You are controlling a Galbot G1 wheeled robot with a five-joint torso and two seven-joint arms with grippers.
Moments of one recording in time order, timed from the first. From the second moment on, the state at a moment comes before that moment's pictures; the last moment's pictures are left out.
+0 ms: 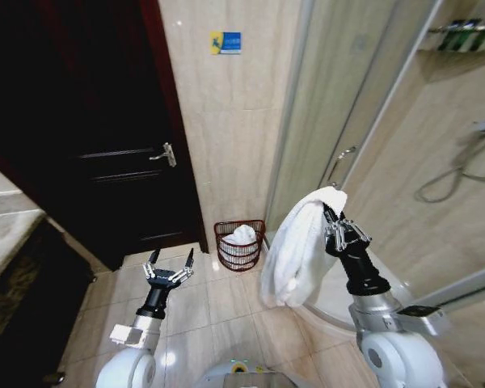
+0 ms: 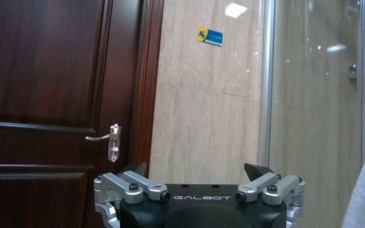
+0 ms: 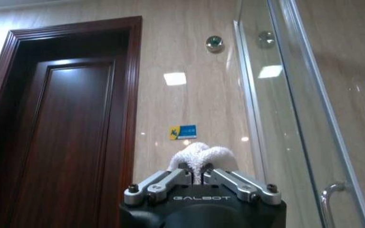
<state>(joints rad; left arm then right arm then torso) 1.74 -1.45 -0.61 -2.20 -0.25 -0.26 0.22 -1.68 1.37 0.70 2.50 0.40 0.21 -0.22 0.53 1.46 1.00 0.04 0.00</state>
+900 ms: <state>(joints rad) 1.74 -1.45 -0.61 -2.20 -0.25 -0.26 0.22 -1.68 1.37 0.69 2.50 0.41 0.21 -0.23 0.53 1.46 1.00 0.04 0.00</state>
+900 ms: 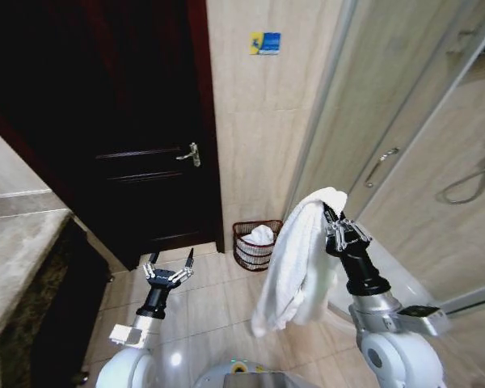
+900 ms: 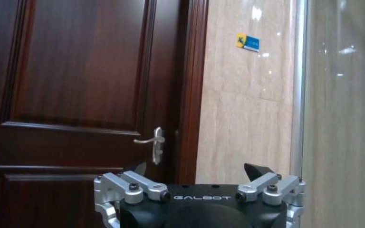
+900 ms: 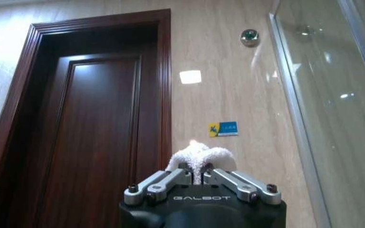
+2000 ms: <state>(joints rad) 1.74 -1.45 -0.61 -2.20 -0.25 -0.26 0.22 -1.67 1.37 0.69 2.50 0.41 0.22 -0.24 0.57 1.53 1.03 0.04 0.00</state>
